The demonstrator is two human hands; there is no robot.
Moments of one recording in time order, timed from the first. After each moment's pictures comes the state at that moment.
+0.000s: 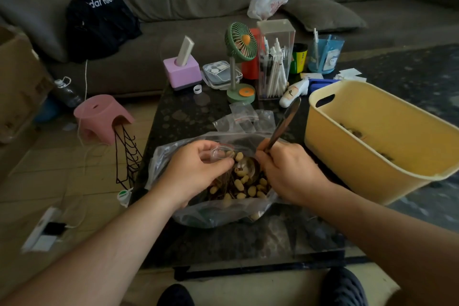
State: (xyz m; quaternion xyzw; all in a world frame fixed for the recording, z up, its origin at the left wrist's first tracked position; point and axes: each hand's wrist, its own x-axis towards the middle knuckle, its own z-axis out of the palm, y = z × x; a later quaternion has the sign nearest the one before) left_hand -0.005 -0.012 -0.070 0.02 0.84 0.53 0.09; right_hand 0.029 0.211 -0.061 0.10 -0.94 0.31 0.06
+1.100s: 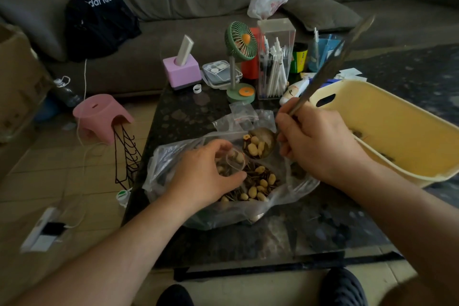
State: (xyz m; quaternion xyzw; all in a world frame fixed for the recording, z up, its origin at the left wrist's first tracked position) left_hand 0.012 0.003 -0.058 0.13 0.94 0.33 -0.01; right_hand 0.039 0.229 0.009 0.06 -0.92 0.37 0.13
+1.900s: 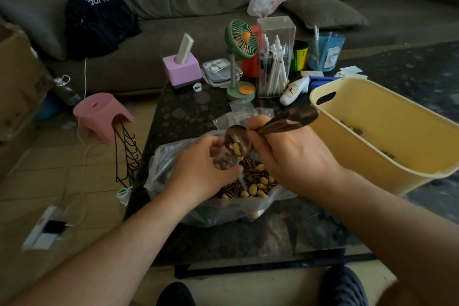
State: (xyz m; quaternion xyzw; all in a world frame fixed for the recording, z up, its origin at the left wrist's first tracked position) left_hand 0.005 0.002 -0.064 0.06 0.93 0.36 0.02; right_hand 0.034 0.205 -0.020 0.25 -0.91 0.21 0.24
